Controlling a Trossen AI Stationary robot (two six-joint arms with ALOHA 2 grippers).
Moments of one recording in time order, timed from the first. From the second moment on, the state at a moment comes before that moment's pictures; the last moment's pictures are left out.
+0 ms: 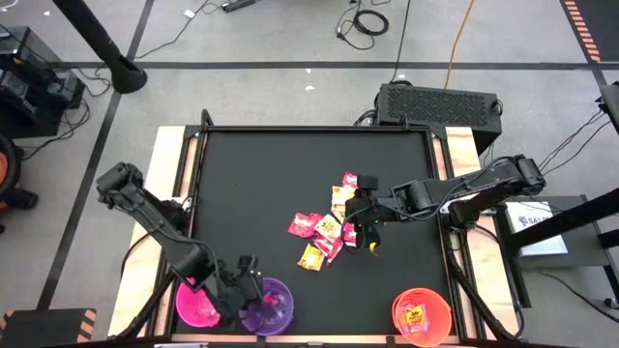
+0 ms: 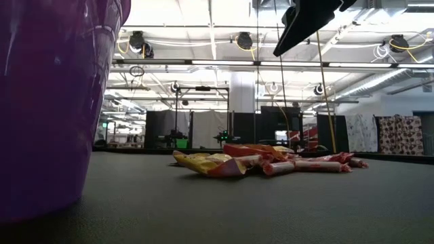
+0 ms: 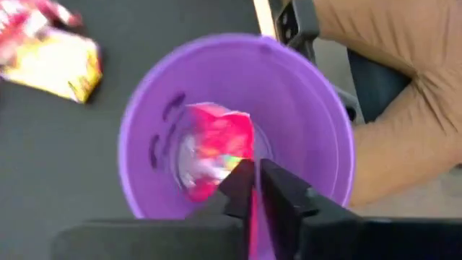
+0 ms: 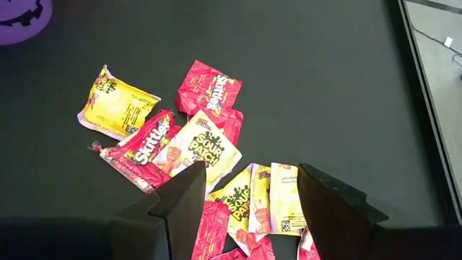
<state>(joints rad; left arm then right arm) -0.73 1.55 1.23 -0.64 -0.10 -0.56 0.22 1.41 1.20 -0.72 0.34 0.09</state>
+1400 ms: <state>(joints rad) -0.45 1.44 1.31 -0.93 -0.84 -0.20 0.24 1.81 1.13 -0.44 0.26 0.15</state>
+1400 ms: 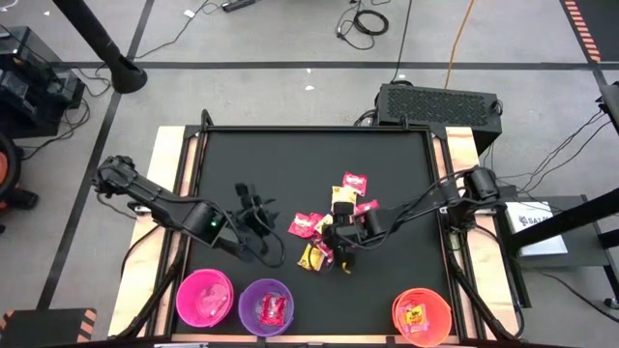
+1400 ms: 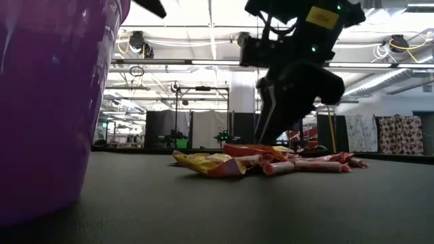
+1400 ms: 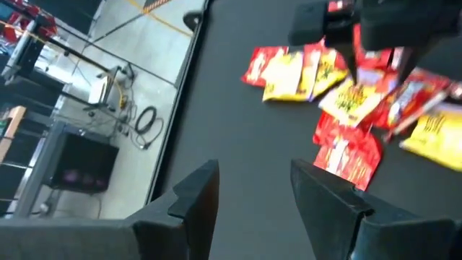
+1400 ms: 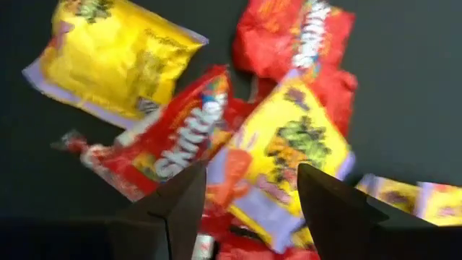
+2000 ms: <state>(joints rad) -0.45 1.44 1.26 -0.89 -0.84 -0.20 0.24 1.82 1.13 -0.44 0.26 0.20</state>
